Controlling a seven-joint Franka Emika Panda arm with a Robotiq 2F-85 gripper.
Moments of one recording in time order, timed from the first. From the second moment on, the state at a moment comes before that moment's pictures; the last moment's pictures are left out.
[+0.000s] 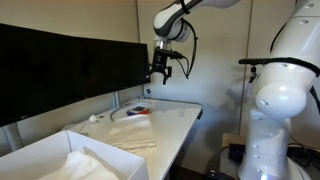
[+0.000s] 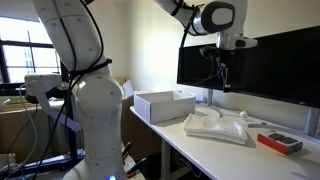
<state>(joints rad) -0.12 -0.32 -0.18 -2.32 0.14 2.13 0.40</state>
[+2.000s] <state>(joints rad) -0.14 0.07 -0.29 -2.39 0.83 2.32 -0.35</state>
